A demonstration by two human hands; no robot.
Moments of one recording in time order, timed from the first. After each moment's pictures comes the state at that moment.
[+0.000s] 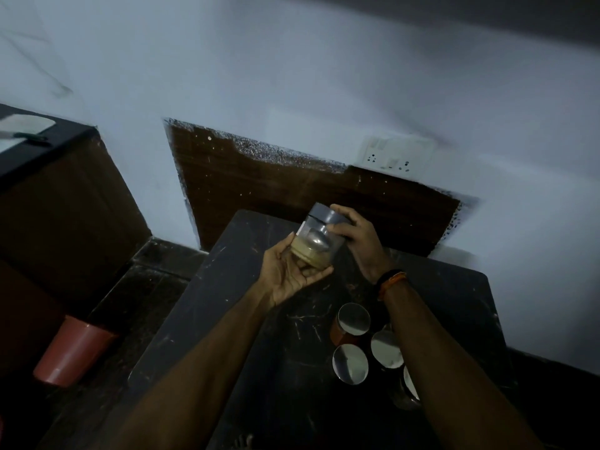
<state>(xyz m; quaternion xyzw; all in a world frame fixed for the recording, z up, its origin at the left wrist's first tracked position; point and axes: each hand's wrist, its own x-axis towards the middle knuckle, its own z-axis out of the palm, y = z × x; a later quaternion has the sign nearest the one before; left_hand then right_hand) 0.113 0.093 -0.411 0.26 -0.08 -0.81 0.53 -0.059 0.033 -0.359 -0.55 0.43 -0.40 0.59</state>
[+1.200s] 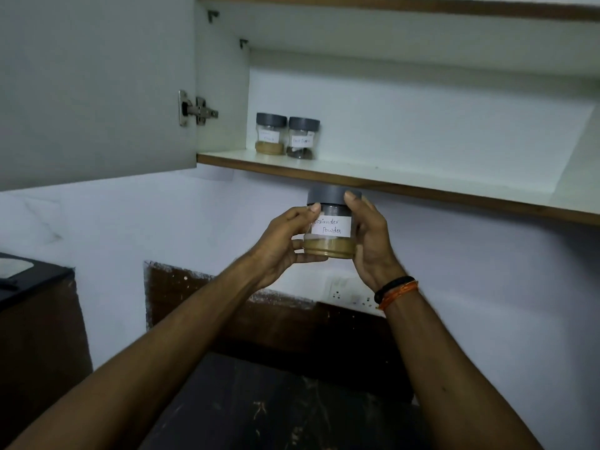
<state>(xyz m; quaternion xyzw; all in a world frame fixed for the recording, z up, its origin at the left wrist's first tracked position) 0.098 0.010 -0.106 0.31 -0.53 -0.54 0.57 -0.066 -0.014 -0.091 -0.57 0.24 -0.61 0.50</state>
